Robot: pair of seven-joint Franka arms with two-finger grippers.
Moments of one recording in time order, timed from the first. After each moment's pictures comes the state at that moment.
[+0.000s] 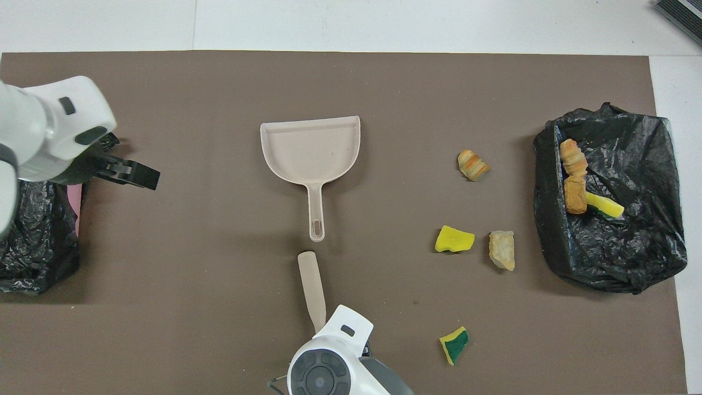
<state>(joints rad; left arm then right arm) -0.05 0.05 -0.17 -1.68 -0.01 1.73 0.09 0.85 0.04 0.11 -2.22 0.13 2.17 0.65</state>
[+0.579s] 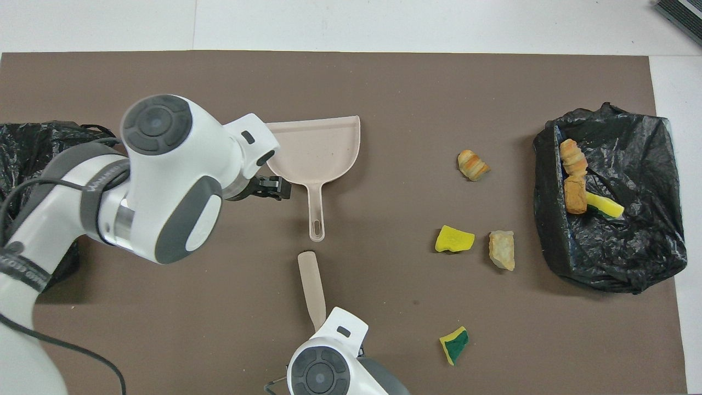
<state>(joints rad) -0.12 0.23 -0.39 -1.79 0.02 2.01 -0.34 0.86 0.06 0.11 -2.22 0.19 2.19 0.61</state>
